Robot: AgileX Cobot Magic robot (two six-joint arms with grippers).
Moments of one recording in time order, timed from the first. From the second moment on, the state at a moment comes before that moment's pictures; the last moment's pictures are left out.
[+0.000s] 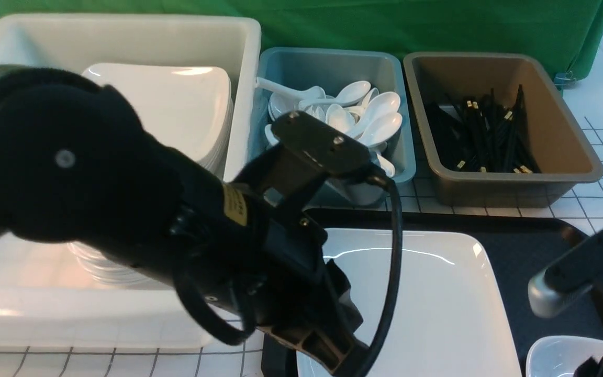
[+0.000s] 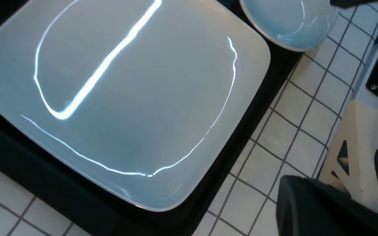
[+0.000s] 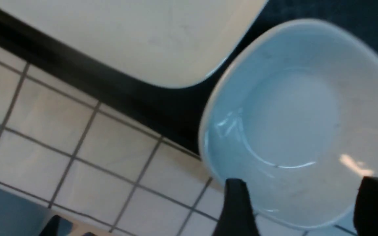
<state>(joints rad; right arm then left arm) 0.52 1.16 -0.72 -0.09 1.07 -0.03 -0.81 1.35 -1.12 -0.37 0.86 0.23</state>
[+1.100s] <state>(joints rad) 0.52 1.41 -0.67 -0.03 0.89 -0.03 -0.81 1.37 -1.12 -0.30 0.83 0.21</state>
